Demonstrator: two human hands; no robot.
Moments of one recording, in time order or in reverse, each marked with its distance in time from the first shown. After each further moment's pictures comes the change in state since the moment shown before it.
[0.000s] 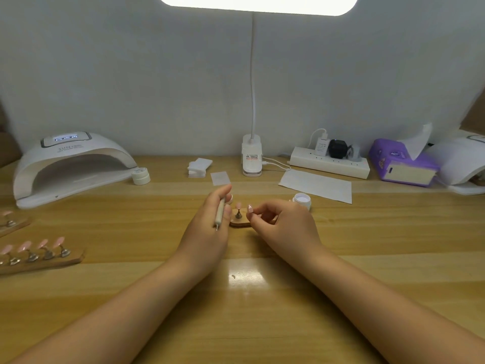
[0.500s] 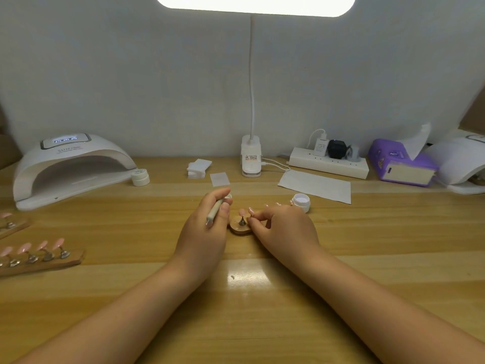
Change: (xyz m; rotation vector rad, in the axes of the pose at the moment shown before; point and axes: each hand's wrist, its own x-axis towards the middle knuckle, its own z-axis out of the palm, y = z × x) left_hand -0.003 0.006 0.001 -0.099 0.097 -0.034; right_hand 0.001 -0.001 0.003 -0.288 -0.056 -0.012
